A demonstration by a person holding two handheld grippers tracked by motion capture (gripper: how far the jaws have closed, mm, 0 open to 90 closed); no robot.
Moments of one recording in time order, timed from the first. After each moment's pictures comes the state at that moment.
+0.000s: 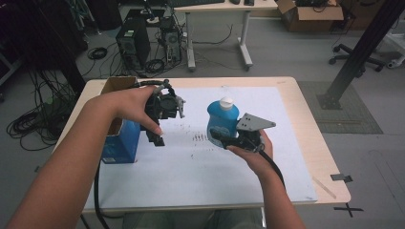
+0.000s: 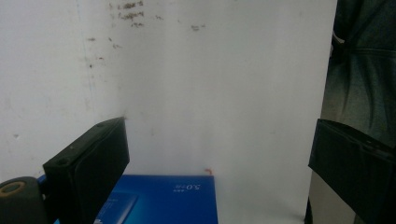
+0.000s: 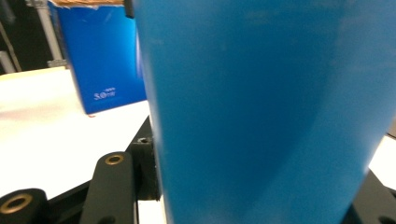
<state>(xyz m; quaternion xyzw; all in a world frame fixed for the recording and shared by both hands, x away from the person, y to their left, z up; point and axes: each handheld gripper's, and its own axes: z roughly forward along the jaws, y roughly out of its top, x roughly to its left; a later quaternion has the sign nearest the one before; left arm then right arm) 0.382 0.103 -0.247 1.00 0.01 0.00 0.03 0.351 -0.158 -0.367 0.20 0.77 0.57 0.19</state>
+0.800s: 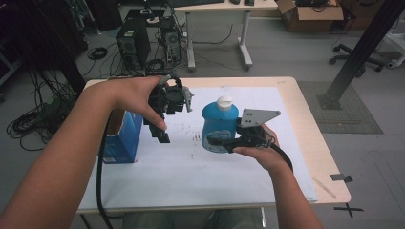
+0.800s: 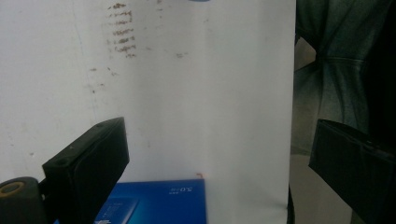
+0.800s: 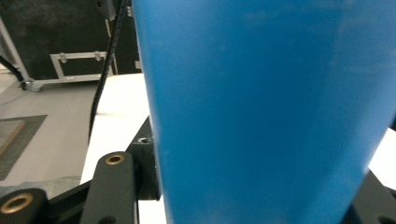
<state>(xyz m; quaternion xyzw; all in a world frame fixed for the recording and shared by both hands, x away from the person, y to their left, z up) 0.368 0.081 -0.208 1.00 -0.02 -0.01 0.04 0.345 -0.158 -0.338 0.09 0.79 0.60 0.08</state>
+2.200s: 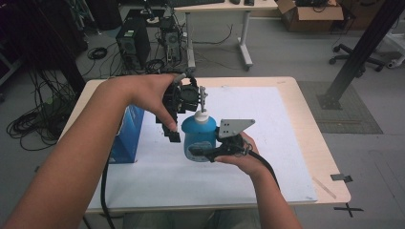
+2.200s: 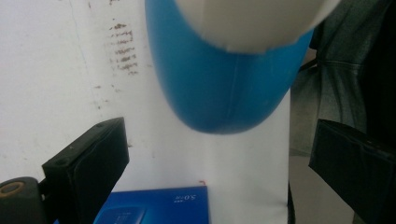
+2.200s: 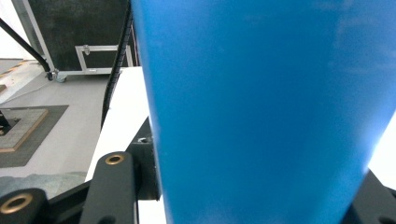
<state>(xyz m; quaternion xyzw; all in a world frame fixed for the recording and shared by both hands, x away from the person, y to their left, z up) 0.364 0.052 -0.202 1.00 -0.03 0.00 0.03 0.346 -0.109 -0.374 0.05 0.80 0.60 0.05</state>
